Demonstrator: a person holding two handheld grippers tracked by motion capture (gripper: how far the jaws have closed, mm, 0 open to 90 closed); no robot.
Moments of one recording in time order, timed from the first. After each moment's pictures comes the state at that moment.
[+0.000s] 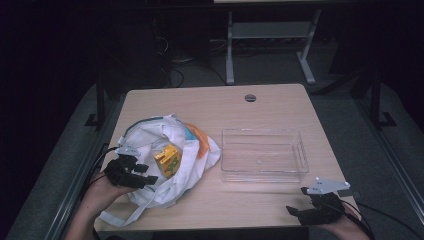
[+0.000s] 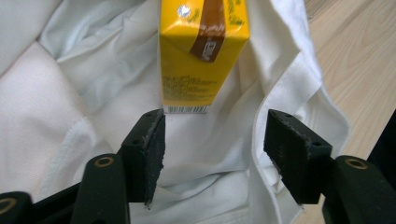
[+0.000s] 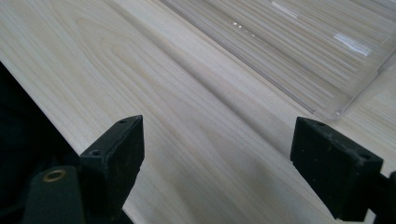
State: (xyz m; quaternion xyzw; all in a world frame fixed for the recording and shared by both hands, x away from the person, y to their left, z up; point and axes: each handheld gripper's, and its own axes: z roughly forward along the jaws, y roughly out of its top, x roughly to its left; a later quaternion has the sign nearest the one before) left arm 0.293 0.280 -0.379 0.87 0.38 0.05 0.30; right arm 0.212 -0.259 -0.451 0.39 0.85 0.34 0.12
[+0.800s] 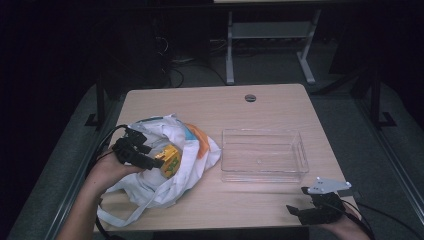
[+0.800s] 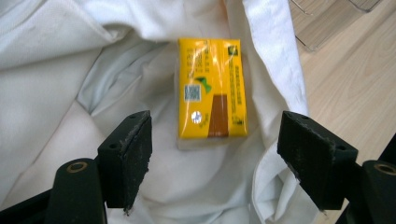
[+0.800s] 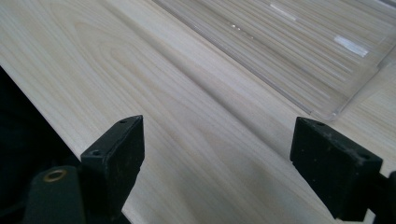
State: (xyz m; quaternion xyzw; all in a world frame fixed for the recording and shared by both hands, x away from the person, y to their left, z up) left arm 0.332 0.248 -0.337 0.89 0.37 0.06 0.26; right arm 0.213 -0.261 -0.450 0.40 0.84 0.35 0.12
